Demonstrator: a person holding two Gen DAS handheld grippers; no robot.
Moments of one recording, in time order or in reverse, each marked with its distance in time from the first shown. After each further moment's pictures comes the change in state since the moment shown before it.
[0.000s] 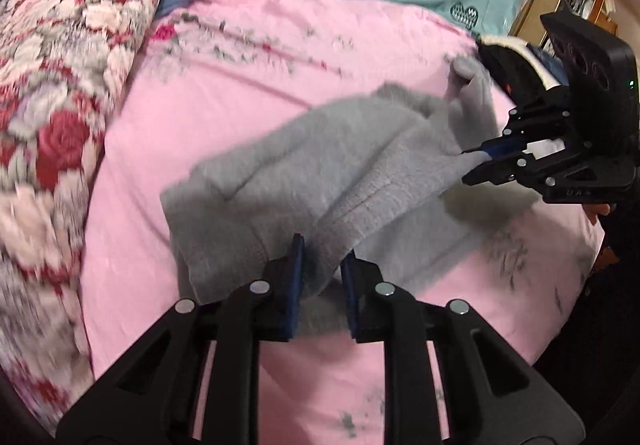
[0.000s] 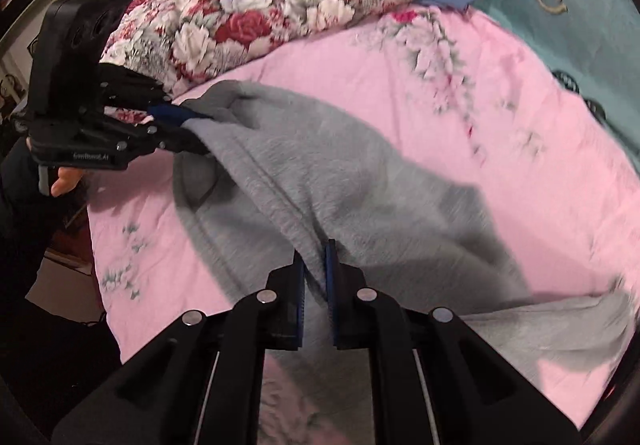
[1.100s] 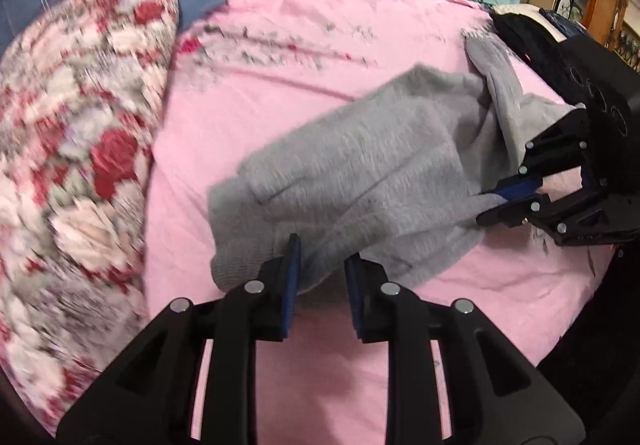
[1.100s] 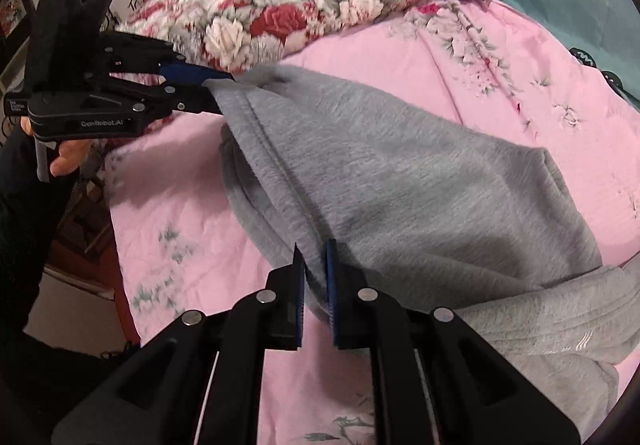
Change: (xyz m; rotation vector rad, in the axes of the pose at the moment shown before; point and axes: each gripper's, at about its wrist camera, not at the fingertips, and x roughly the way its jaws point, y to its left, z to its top) left arm -0.019 0.004 -0.009 0.088 0.050 0.130; right arm 0.027 0.045 -0.016 0.044 -0.053 0.053
